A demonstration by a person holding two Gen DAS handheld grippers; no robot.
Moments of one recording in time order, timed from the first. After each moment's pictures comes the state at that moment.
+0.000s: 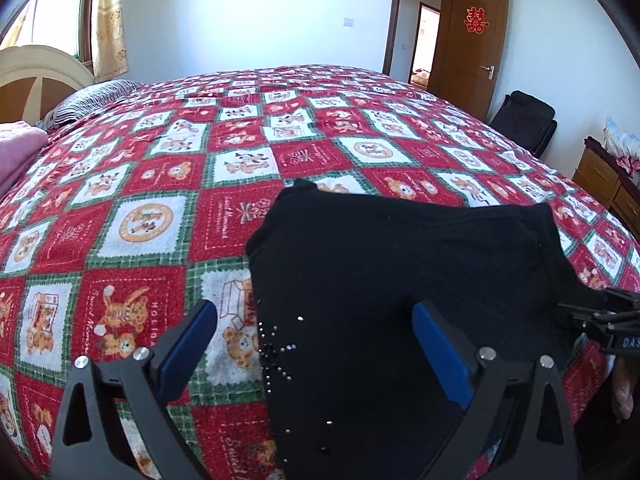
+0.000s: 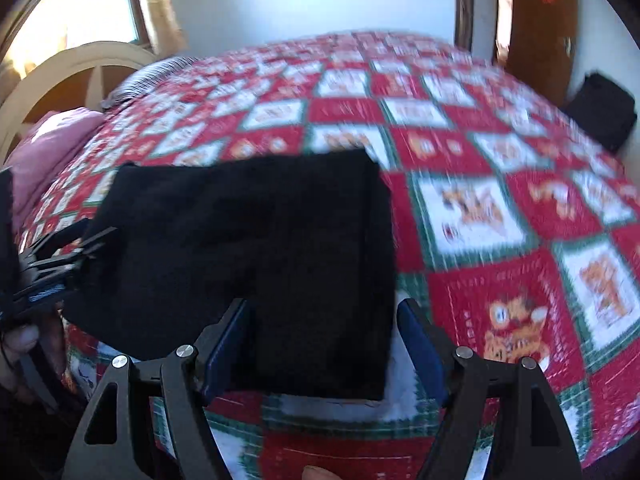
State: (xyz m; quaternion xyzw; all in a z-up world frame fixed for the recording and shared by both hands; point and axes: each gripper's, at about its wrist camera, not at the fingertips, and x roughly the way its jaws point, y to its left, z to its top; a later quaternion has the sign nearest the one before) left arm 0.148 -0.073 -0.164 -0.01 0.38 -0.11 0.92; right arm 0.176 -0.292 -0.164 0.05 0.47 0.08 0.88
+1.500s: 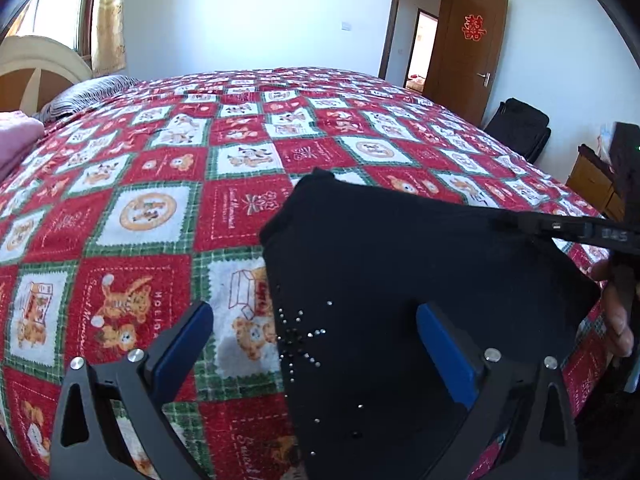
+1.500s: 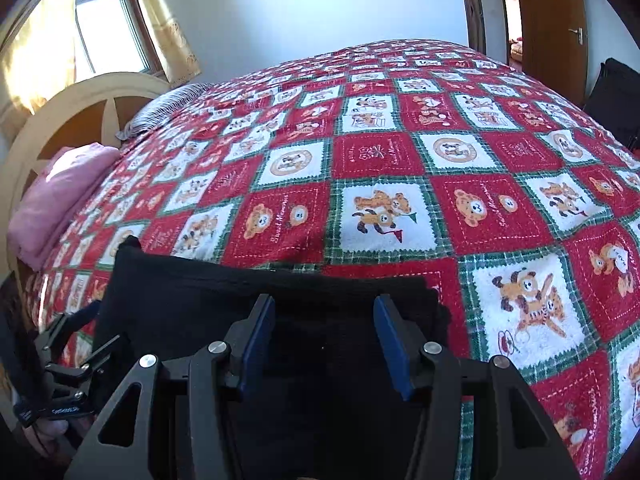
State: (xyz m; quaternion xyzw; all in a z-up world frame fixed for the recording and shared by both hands) left arm 0.146 -0.056 -0.172 -0.03 0.37 -0.12 0.92; right arm 0.231 -0.270 -0.137 0.07 0.41 0.12 0.90
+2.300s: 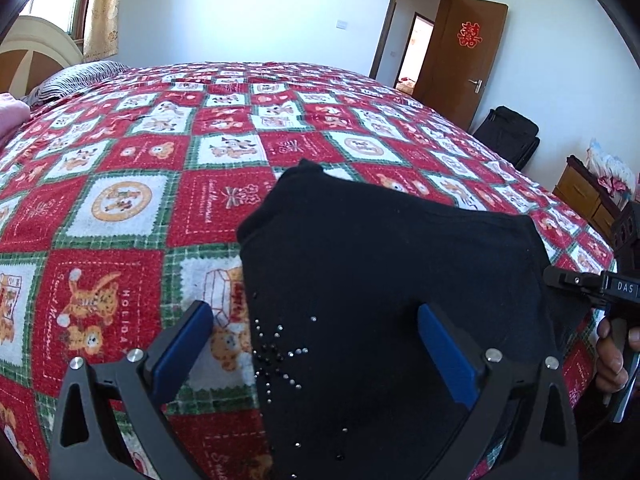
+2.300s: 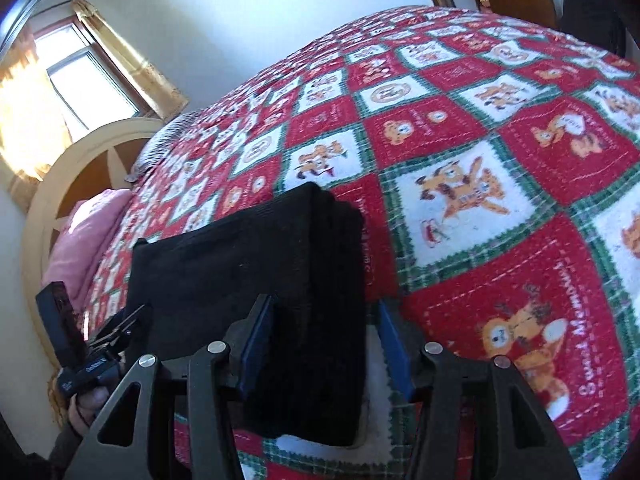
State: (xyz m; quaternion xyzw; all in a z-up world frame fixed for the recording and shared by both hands) left arm 0.155 -0.059 -0.182 -0.06 0.38 -0.15 0.91; right arm 0.192 -0.337 -0.170 0.20 0.43 0.14 0.87
